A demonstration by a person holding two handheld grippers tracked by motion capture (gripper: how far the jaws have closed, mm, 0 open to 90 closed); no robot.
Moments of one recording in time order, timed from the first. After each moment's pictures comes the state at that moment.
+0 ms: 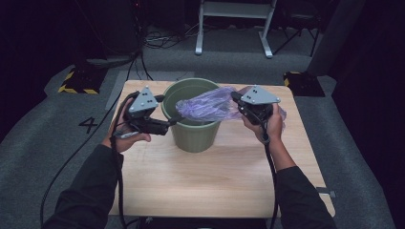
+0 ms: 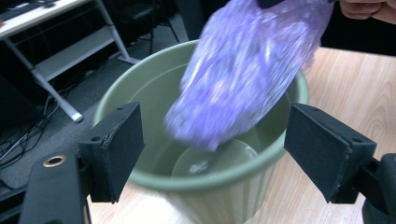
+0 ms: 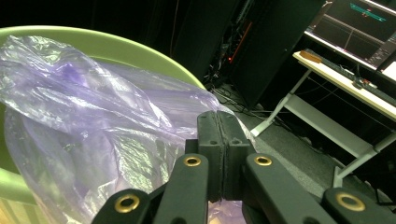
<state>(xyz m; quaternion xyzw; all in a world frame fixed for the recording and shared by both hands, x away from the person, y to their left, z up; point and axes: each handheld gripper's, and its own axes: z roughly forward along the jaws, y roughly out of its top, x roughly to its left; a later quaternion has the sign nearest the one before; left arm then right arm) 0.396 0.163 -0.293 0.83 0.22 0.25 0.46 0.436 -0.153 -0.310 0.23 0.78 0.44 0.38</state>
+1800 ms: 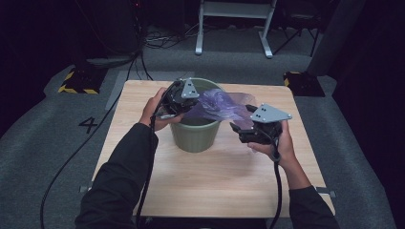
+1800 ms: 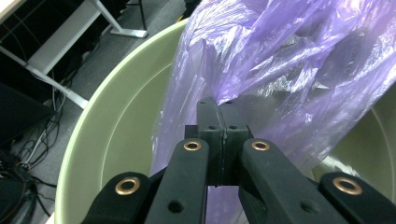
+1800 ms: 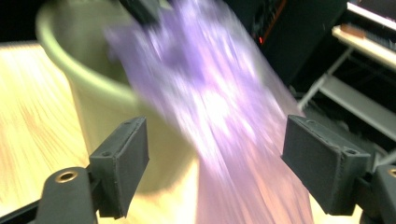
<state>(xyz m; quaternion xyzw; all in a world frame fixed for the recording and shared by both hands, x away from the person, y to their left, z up) 0.464 0.102 -0.310 0.88 0.18 0.27 0.35 0.395 -0.185 -0.333 0.24 0.81 0.43 0.32</state>
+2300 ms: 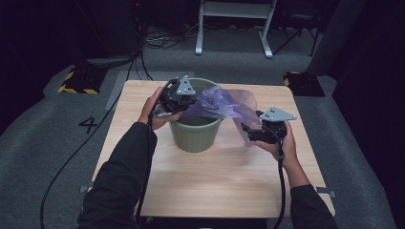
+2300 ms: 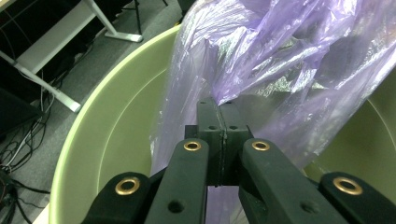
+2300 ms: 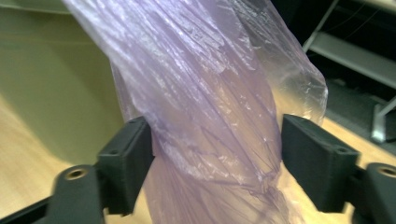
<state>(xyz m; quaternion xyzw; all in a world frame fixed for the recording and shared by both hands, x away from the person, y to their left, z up) 0.471 0.110 -0.313 0.87 0.19 0.25 0.37 0.430 -0.216 -0.380 0.31 0.79 0.43 0.30</state>
